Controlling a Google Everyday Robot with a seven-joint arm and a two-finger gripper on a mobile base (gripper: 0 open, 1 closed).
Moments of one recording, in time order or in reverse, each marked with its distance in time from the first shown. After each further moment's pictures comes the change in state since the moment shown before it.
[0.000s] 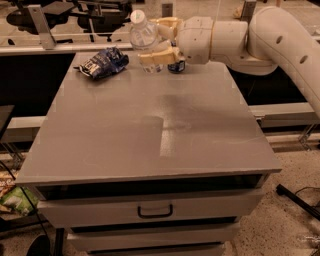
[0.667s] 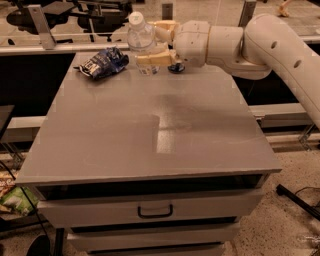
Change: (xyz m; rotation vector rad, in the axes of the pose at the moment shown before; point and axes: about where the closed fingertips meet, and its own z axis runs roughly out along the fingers) arm 0.005 0.003 0.006 0.010 -0.035 0.026
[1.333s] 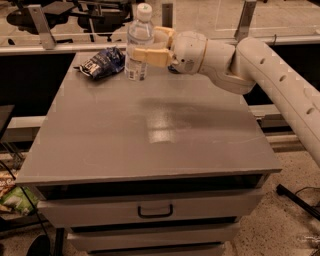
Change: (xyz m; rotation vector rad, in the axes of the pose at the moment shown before) arm 0.002 -0.004 0.008 0.026 -0.222 0.338
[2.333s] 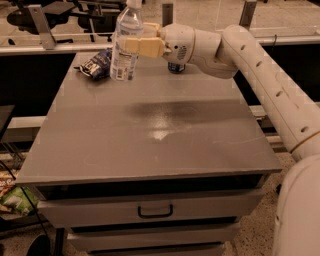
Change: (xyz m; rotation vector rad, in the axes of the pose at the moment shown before) arm -0.005 0.000 0.028 -0.203 -0.052 0.233
